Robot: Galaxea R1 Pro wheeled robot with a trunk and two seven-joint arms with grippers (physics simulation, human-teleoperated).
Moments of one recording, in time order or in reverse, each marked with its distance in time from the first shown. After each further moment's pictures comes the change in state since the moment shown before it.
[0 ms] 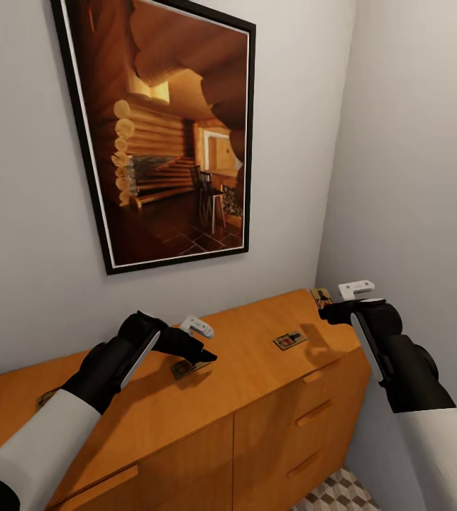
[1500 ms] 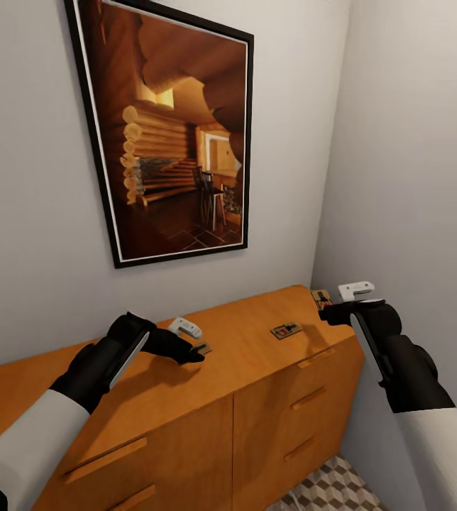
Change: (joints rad) left arm 0.000 0.053 0.008 0.021 0.004 -0.005 0.003; right arm 0.000 0.000 0.000 0.010 0.000 0.000 0.000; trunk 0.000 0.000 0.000
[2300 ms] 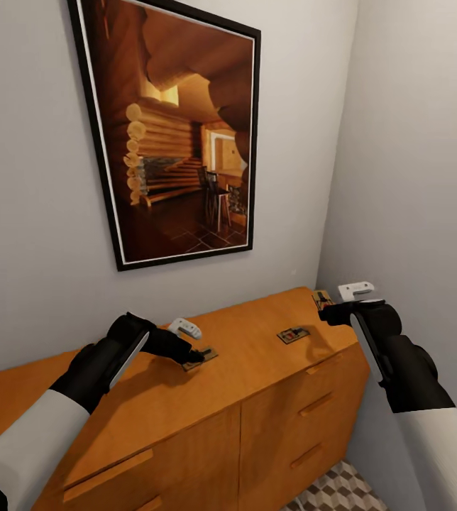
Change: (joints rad) left arm 0.000 0.000 0.000 0.003 -0.001 0.000 0.003; right arm 0.000 0.000 0.000 0.002 -0.002 0.000 0.003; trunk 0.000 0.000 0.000
